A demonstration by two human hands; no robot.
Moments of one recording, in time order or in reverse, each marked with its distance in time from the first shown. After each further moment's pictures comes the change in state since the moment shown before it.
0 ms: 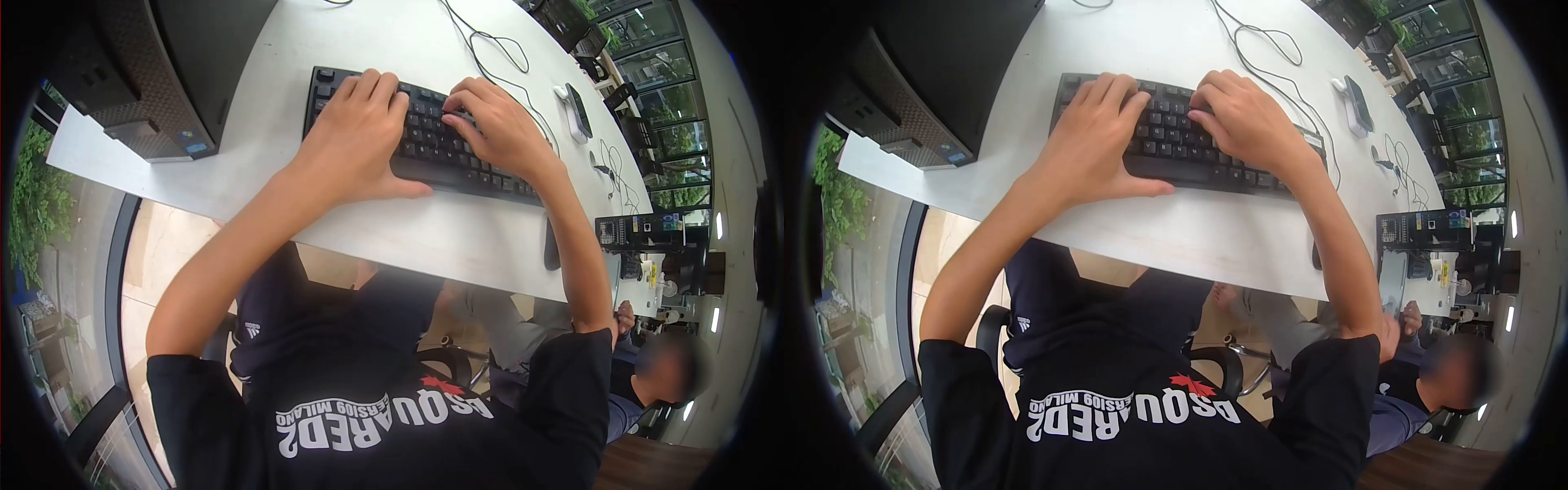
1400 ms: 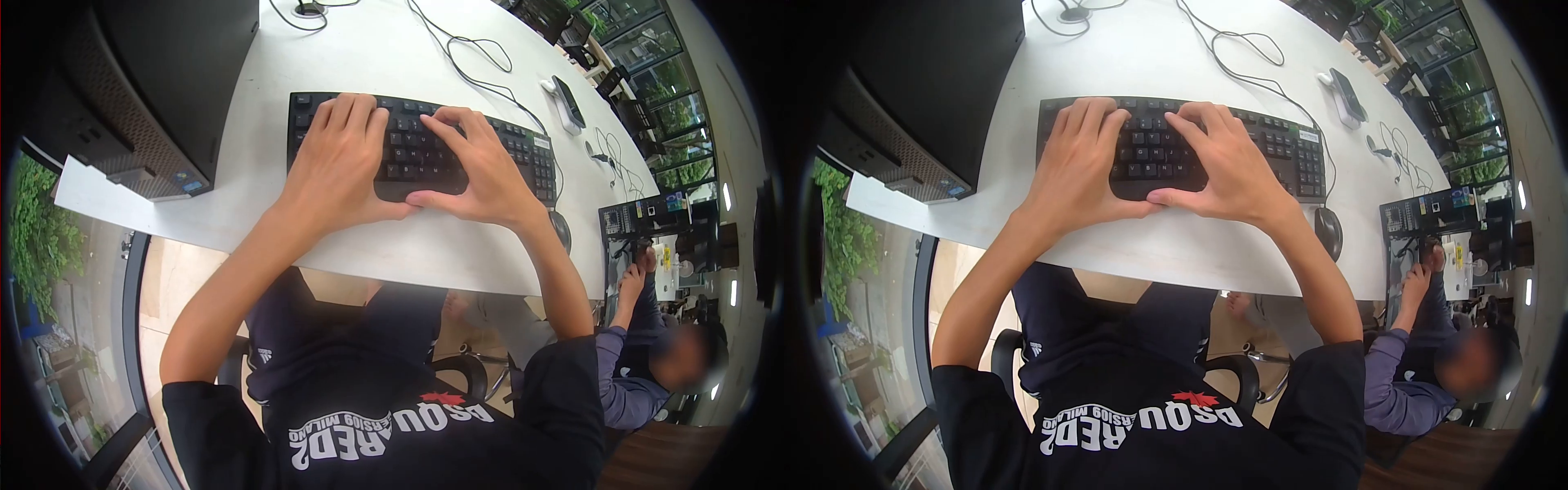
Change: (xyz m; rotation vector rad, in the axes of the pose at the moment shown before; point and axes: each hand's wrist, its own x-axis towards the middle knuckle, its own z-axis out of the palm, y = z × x) left_hand -0.002 0.010 -0.004 -0.011 0.069 0.001; right_hand -0.036 -0.042 0.004 0.152 0.114 0.126
